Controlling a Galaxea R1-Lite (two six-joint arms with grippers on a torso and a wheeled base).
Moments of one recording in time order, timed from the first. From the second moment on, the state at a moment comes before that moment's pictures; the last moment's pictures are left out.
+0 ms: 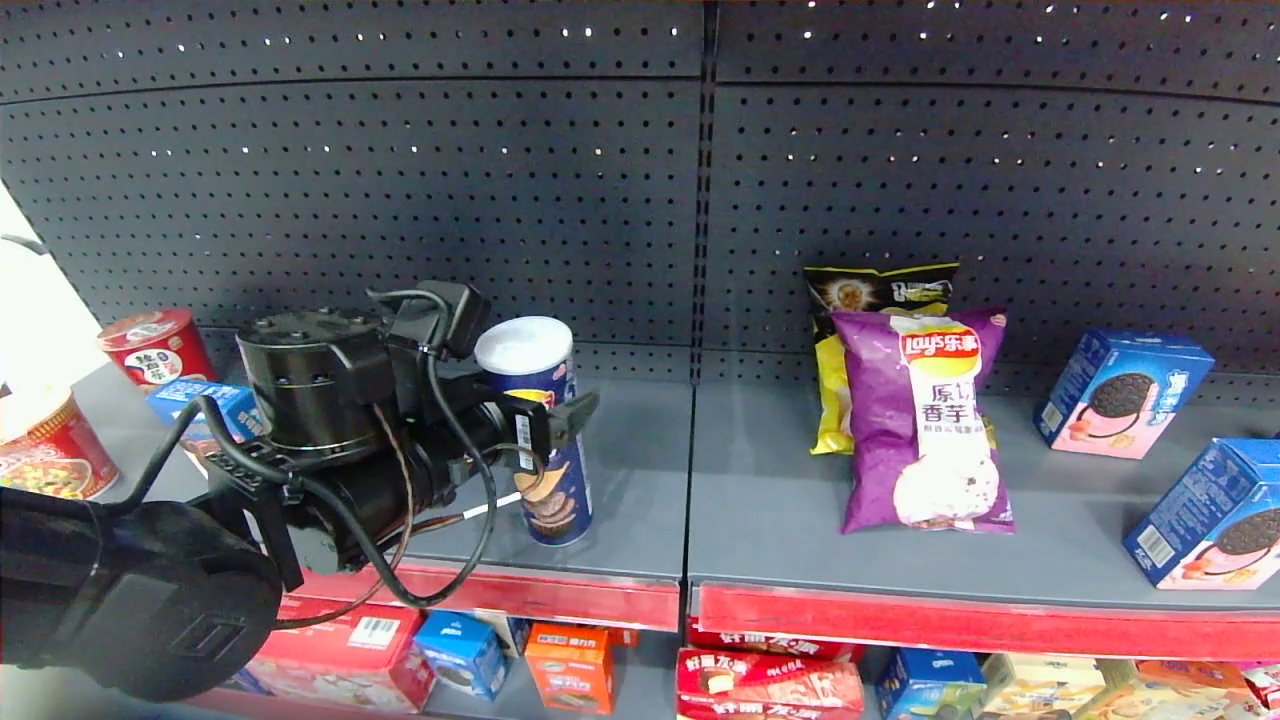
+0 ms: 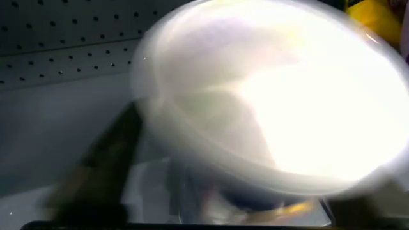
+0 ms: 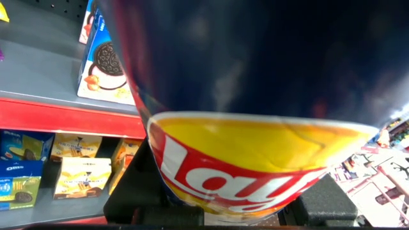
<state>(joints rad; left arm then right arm) -0.47 1.74 -0.73 -0.88 0.06 -0.07 0.00 0.01 -0.28 0.06 -0.48 -0.59</state>
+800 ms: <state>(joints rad) -0.47 1.62 -0.56 -0.88 0.06 -0.06 0.00 0.01 -0.28 0.05 -0.47 -0.59</state>
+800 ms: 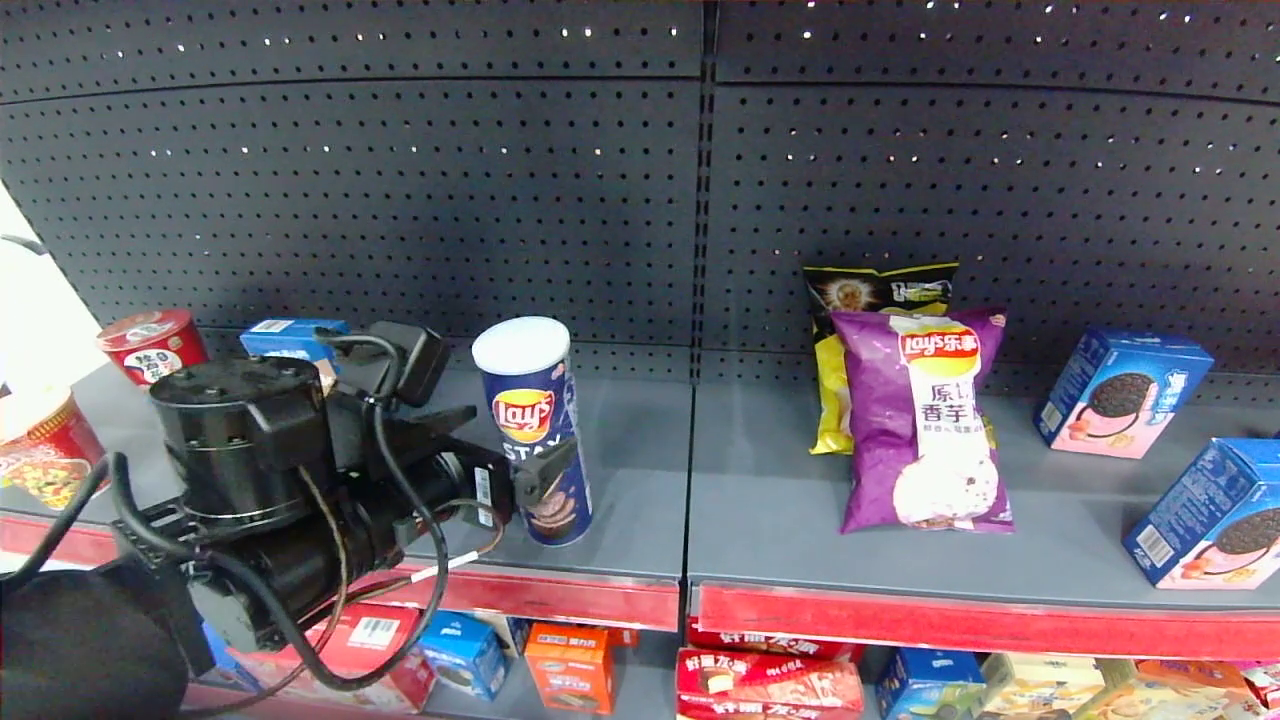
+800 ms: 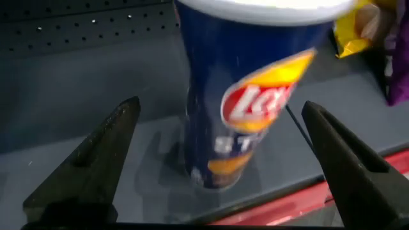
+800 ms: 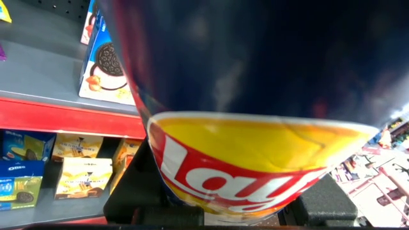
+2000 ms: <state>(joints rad) -0.45 1.16 -0.30 -0.76 0.08 0.00 0.00 0.01 -0.28 0.10 -0.46 -0.59</state>
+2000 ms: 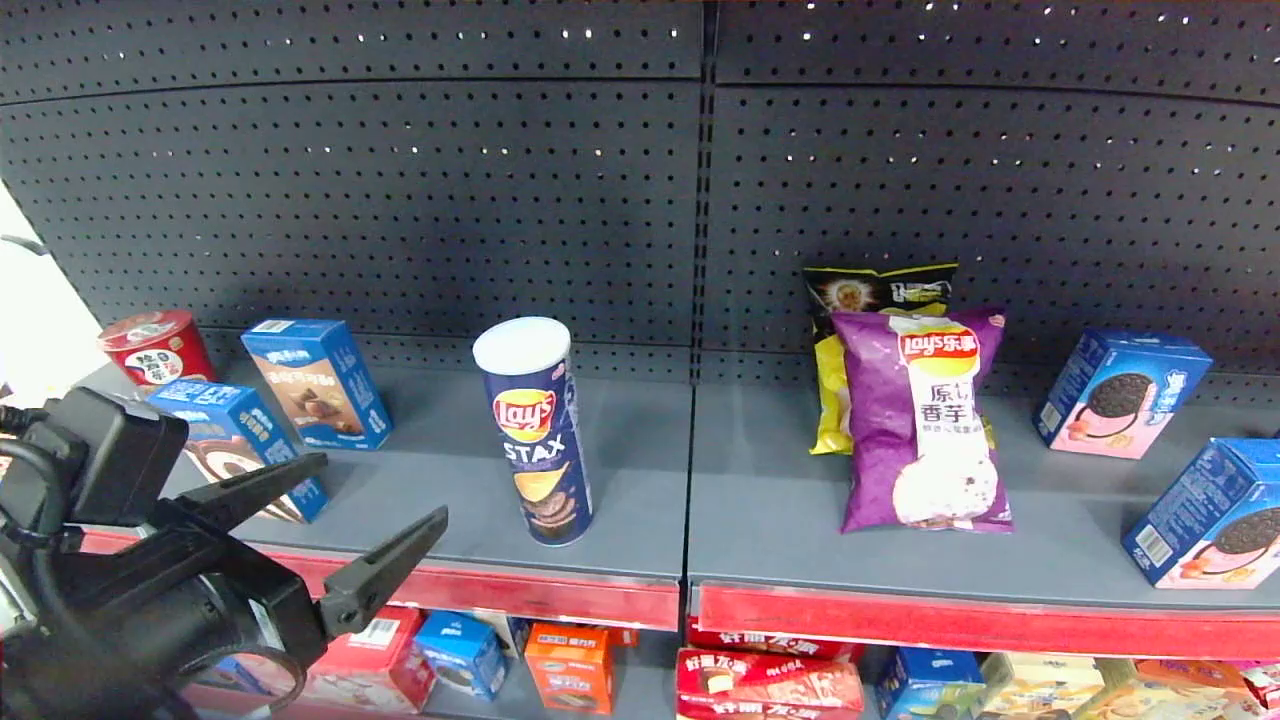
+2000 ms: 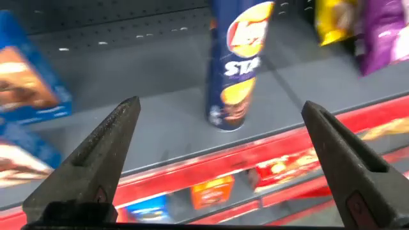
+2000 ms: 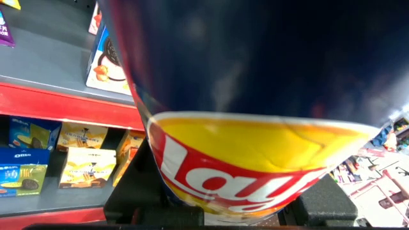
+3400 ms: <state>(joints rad) -0.37 1.16 -0.22 -0.91 0.12 0.11 0.00 0.01 -0.27 0.10 -0.45 -0.59</state>
